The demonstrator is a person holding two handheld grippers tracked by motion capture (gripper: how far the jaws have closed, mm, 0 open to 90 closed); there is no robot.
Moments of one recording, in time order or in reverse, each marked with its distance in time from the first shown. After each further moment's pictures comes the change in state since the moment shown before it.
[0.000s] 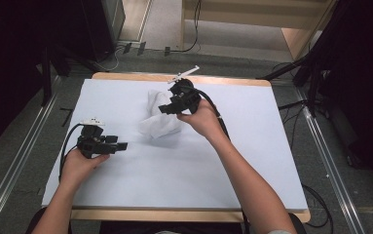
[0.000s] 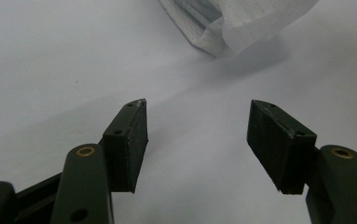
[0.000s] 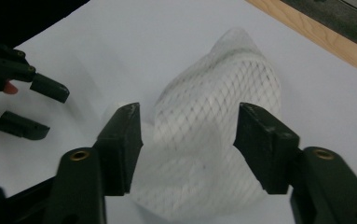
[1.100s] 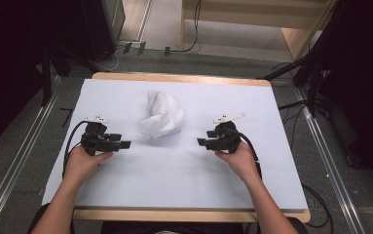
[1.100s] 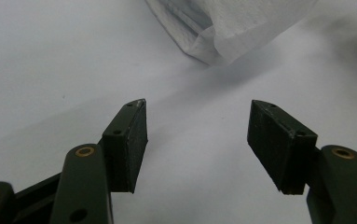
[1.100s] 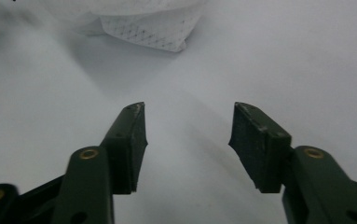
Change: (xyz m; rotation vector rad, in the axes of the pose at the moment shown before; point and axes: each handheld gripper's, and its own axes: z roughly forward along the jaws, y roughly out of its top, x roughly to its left) left arm -0.003 0.008 0.006 0.014 -0.017 0.016; right arm -0.035 -0.161 -0.036 -0.041 -0.043 0.160
